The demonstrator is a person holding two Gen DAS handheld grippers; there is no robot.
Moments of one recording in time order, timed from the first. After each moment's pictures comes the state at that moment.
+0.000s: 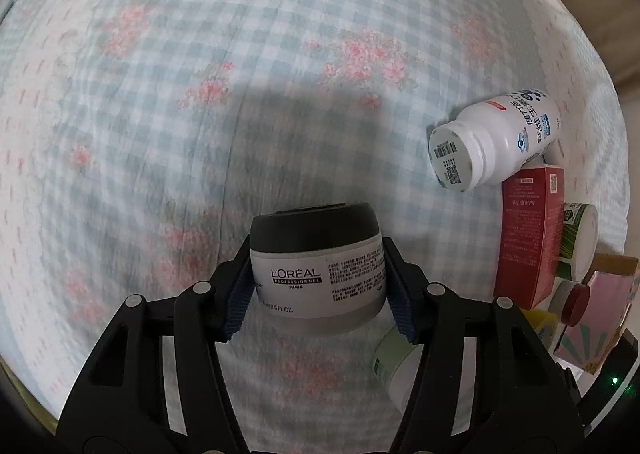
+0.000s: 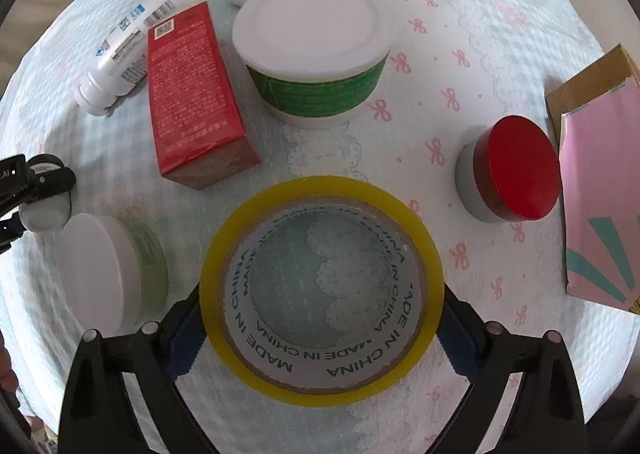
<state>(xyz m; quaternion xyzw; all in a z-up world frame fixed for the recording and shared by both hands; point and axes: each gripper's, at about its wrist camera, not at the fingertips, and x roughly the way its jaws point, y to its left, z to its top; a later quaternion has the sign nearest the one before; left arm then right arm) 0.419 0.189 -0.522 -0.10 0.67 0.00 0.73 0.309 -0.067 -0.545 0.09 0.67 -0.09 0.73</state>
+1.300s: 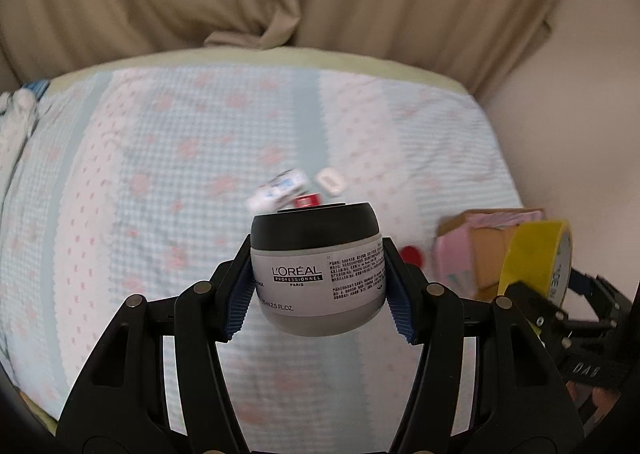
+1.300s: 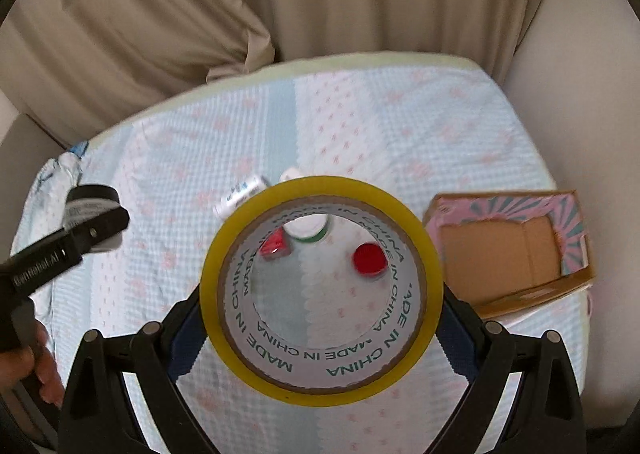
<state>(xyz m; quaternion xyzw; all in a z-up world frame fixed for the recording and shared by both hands) 0.285 0.060 -0.220 -0.04 0.50 -0.13 0.85 0.212 -0.128 -0.250 0.08 0.53 -0.03 0.84</state>
